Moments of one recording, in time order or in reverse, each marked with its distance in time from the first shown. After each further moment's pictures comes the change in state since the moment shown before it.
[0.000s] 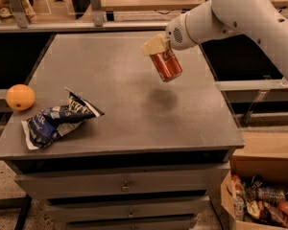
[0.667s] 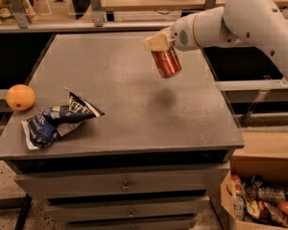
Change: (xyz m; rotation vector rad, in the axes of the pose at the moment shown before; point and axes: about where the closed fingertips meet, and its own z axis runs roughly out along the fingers) arm -0.013 -0.003 -0.013 -0.007 -0.171 -0.044
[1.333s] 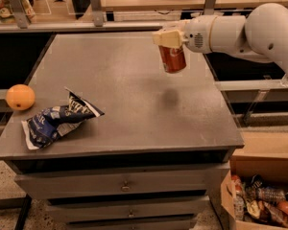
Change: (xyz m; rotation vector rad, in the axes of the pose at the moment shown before) arm -0.016 -0.010 -0.032 -0.029 -0.226 -0.063
